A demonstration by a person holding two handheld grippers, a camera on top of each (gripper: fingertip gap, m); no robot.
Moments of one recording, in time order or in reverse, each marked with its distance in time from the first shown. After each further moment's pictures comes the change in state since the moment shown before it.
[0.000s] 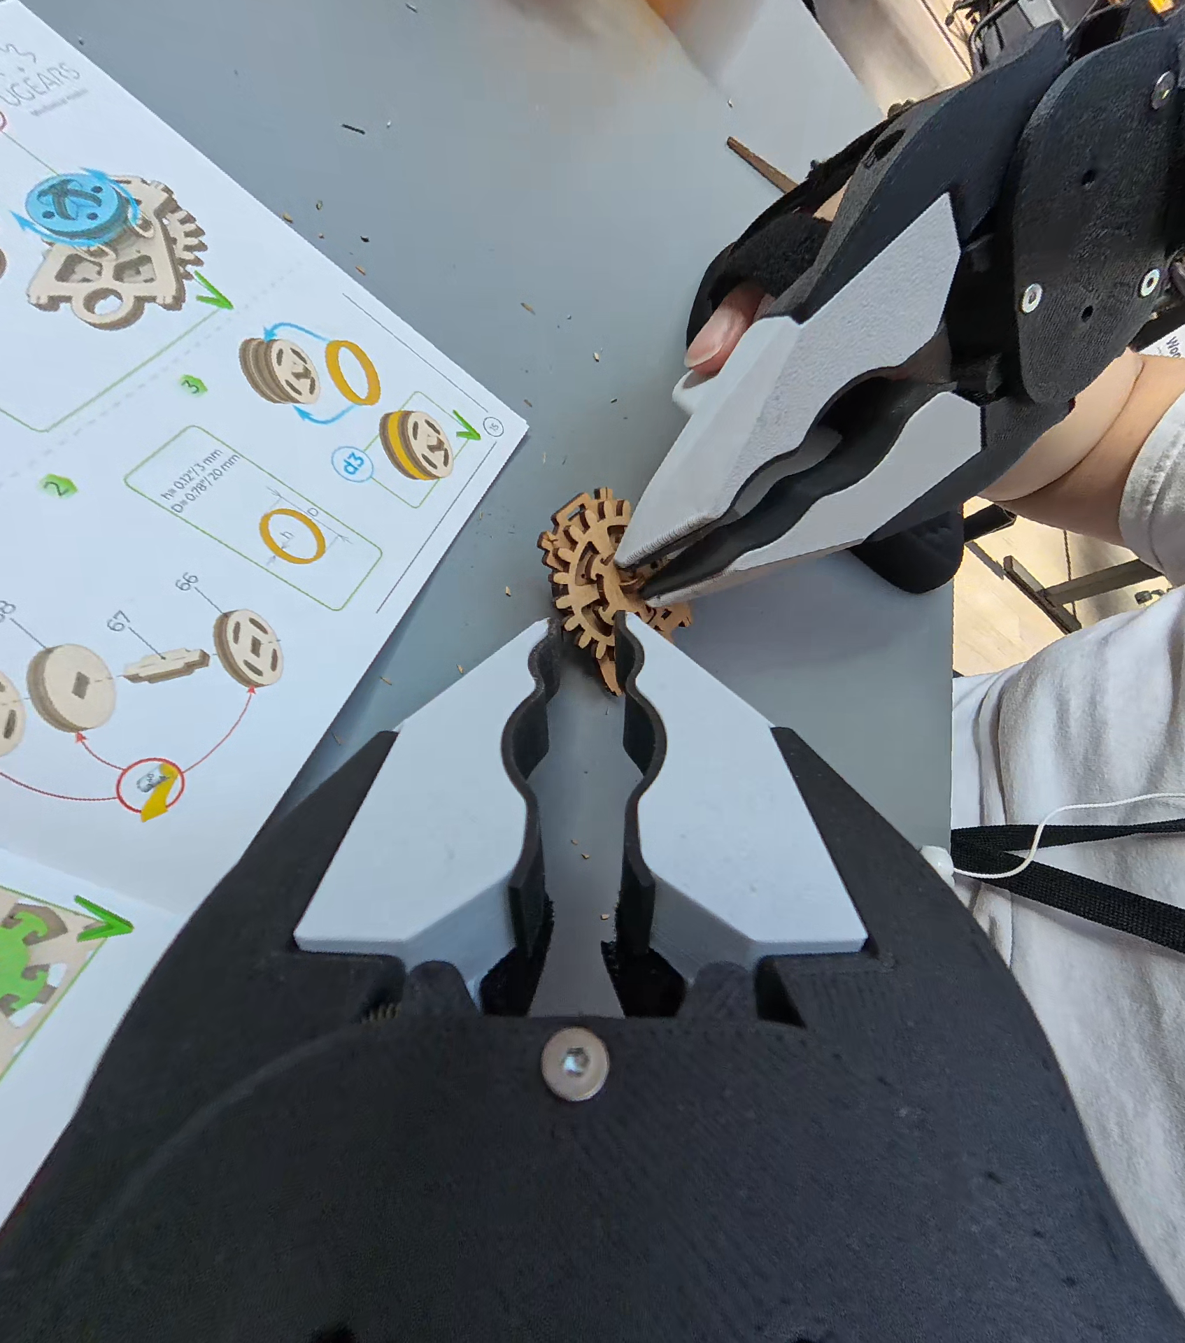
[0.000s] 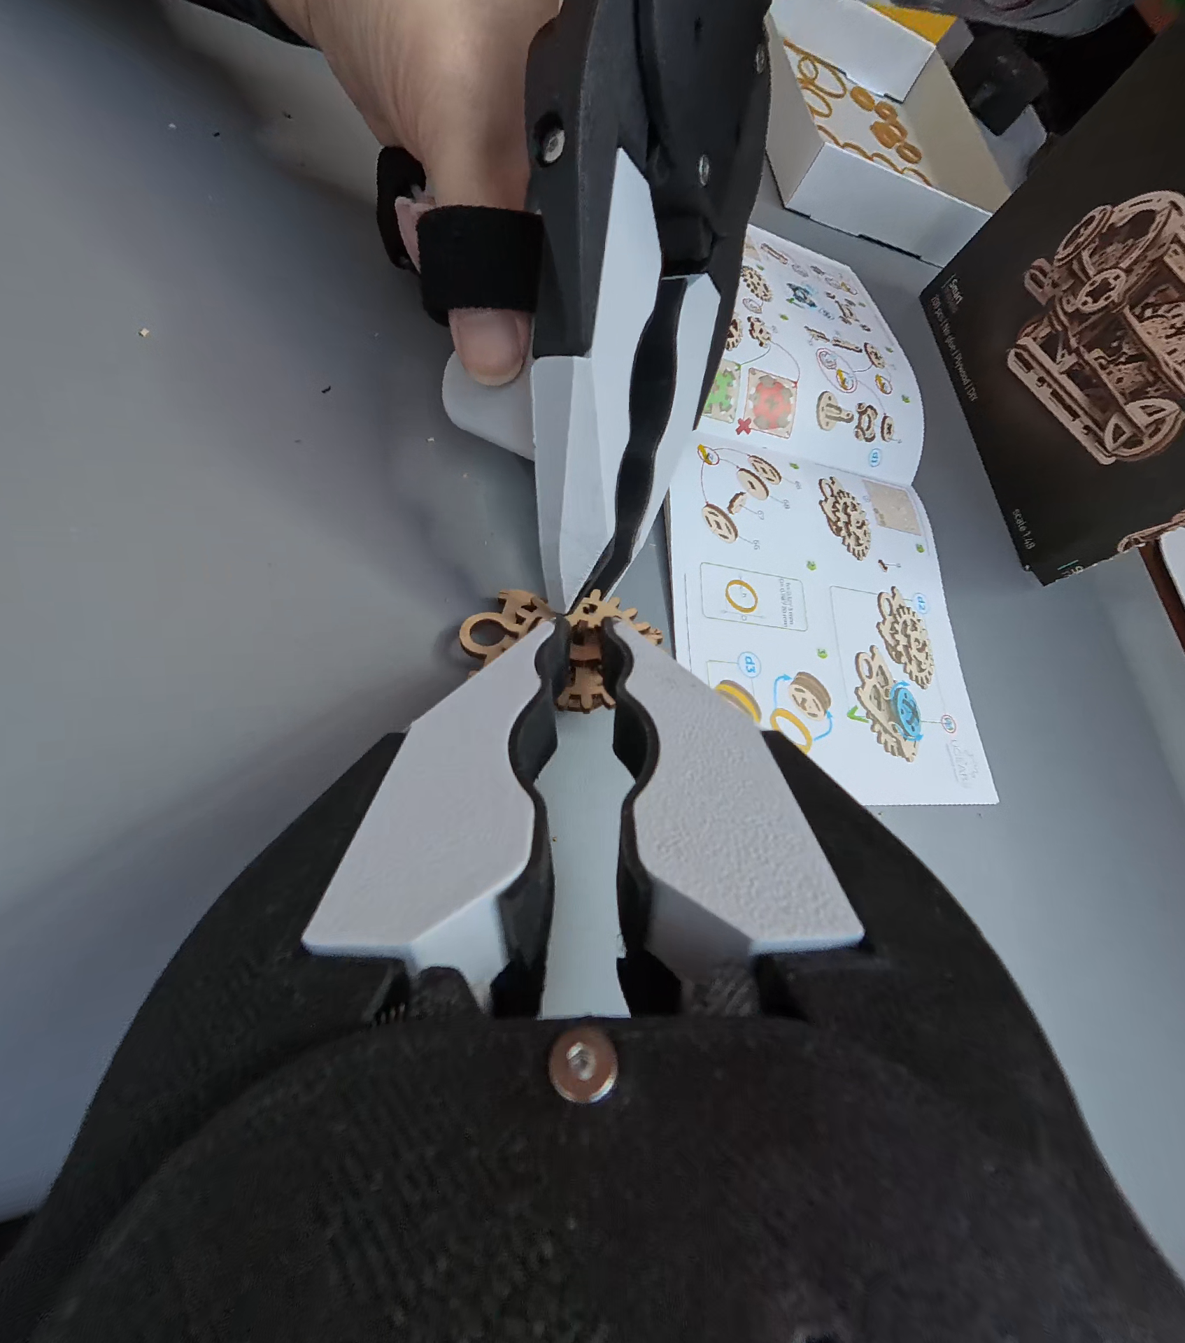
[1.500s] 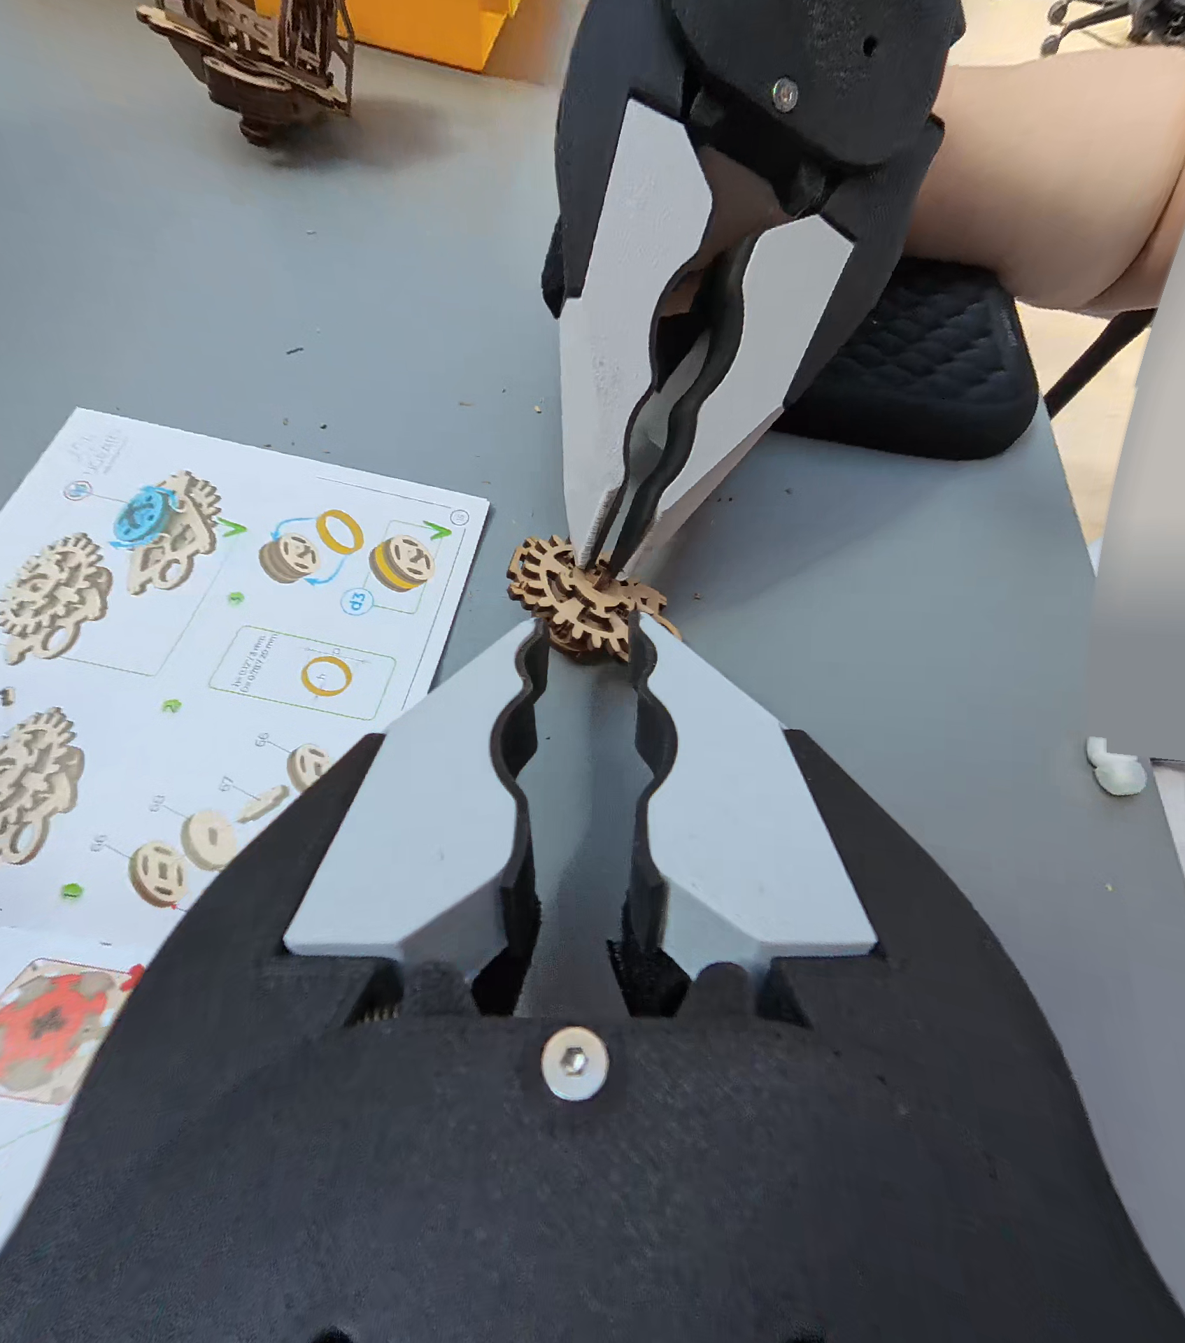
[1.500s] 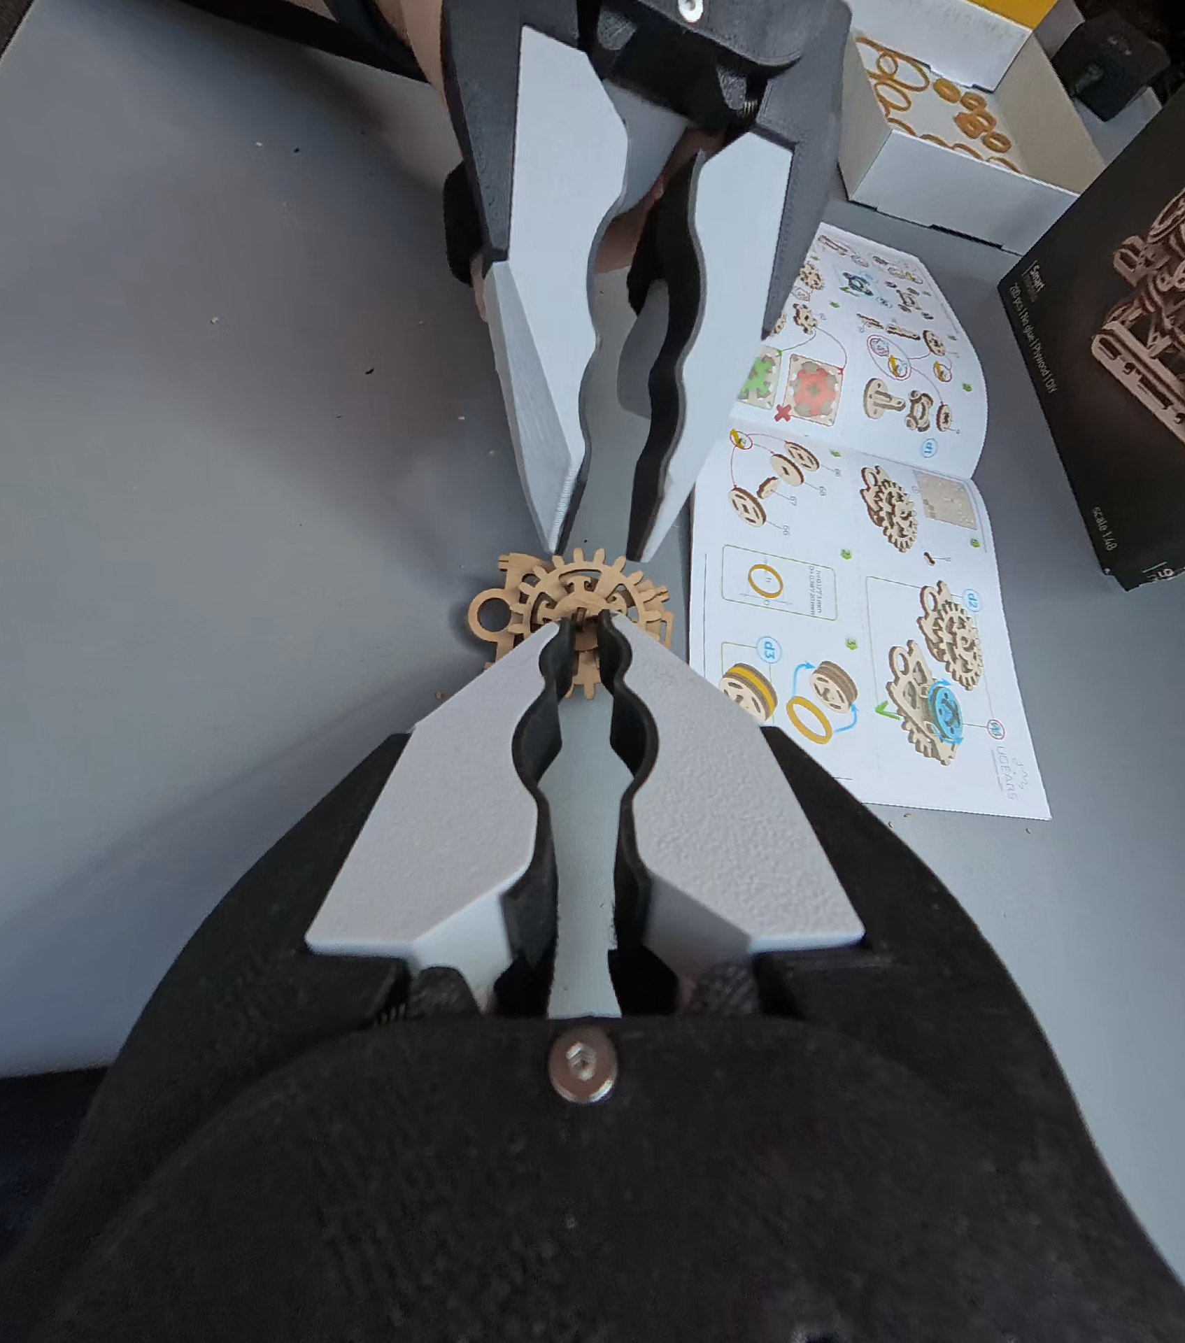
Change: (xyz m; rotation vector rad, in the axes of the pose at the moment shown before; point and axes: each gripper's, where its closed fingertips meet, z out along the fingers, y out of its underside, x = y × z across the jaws) left arm 0.011 -0.008 -0.007 0.023 -0.075 0.489; right arm 0.000 0.007 -0.006 0.030 -0.133 0.024
